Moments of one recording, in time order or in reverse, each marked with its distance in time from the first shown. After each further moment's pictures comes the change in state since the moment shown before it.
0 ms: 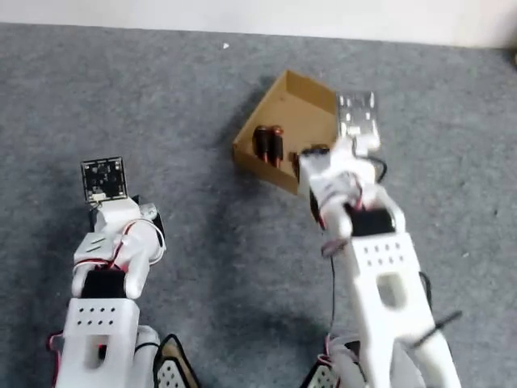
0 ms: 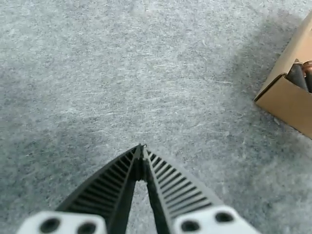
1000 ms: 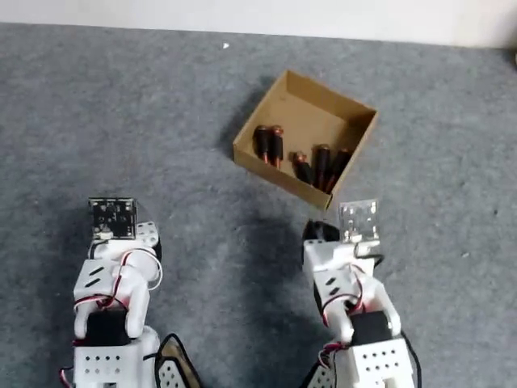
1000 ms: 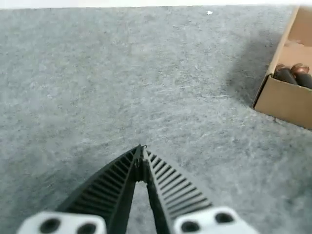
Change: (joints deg) left arm -0.2 -37.3 16.8 9.3 -10.5; right arm 0.0 -54.2 46.0 0.2 -0.2
